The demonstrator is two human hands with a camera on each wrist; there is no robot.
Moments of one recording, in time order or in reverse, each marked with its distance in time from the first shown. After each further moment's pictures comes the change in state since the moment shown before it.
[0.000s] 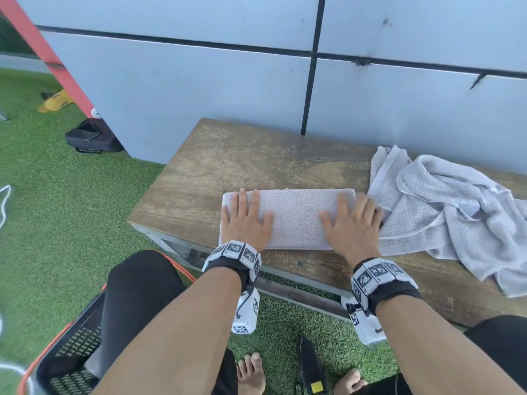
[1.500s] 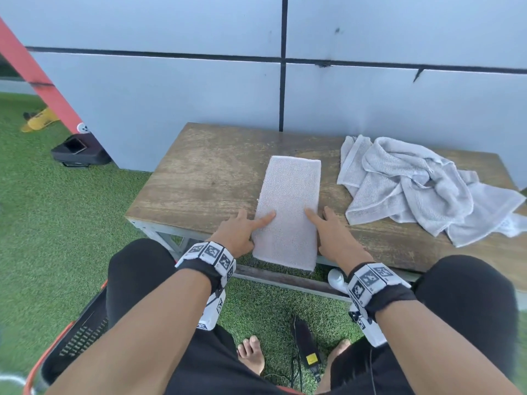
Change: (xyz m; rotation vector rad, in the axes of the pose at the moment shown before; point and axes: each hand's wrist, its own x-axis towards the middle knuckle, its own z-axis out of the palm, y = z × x) left_hand -0.067 -0.007 -0.032 0.131 -0.260 0.441; right_hand -0.085 0.013 -0.021 0.220 -0.334 -0.144
